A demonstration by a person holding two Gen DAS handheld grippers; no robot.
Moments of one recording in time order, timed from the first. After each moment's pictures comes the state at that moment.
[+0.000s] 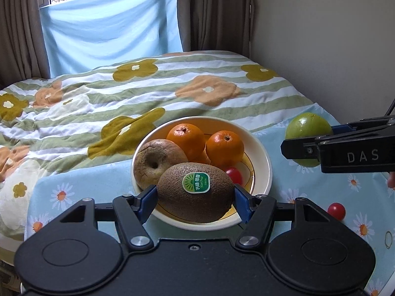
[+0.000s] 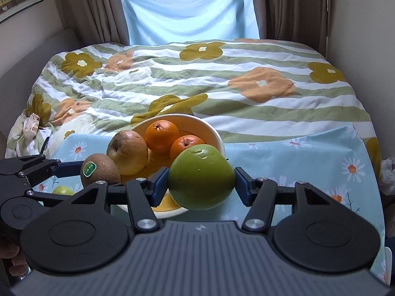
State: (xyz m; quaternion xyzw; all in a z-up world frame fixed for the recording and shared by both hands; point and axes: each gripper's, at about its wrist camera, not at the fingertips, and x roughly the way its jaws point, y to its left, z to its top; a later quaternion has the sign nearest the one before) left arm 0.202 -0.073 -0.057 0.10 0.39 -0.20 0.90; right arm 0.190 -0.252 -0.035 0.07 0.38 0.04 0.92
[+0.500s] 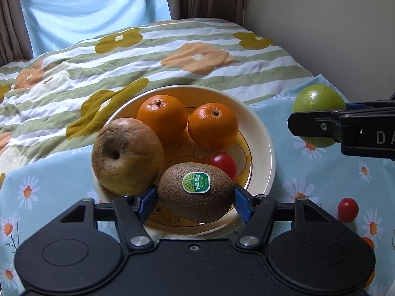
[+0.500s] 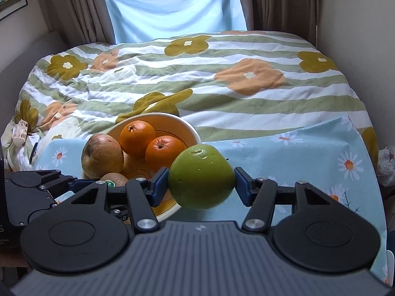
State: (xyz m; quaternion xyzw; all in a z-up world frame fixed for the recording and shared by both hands) left arm 0.239 -0.107 -0.095 0.11 0.45 -0.21 0.86; right arm 0.214 -0.273 -0.053 0.08 0.39 0.02 0.92
